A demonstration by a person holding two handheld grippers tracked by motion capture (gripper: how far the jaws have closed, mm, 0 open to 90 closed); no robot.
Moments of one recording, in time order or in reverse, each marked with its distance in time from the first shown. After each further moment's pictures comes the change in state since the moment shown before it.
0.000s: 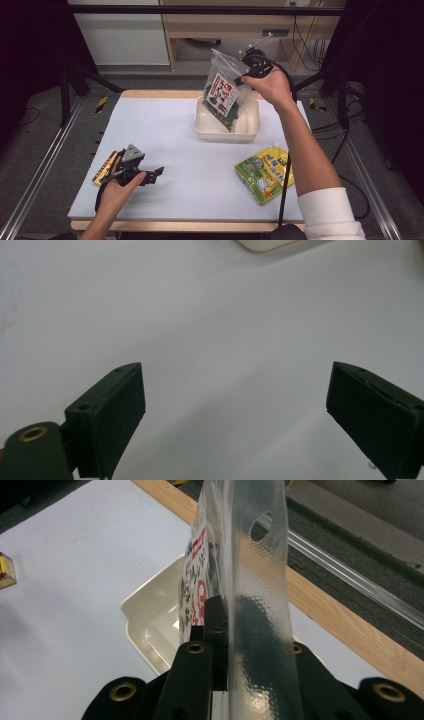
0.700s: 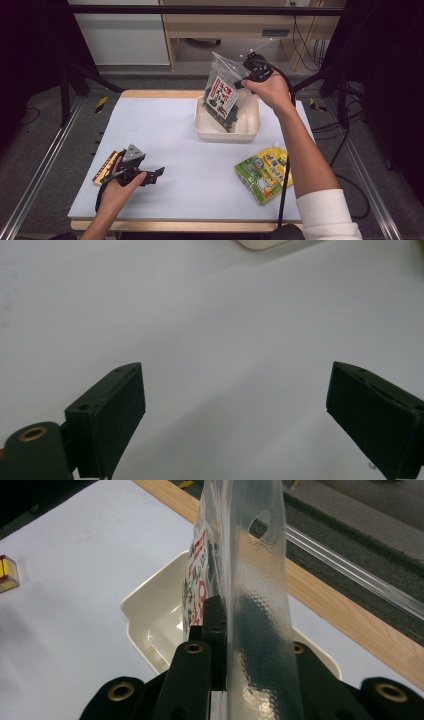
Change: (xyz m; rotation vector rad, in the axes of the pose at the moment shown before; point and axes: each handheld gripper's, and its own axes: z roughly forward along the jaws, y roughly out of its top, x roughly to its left) left arm -0.001 0.000 0.001 0.002 -0.004 0.004; right arm -0.004 -0.011 0.010 -0.020 0.022 0.026
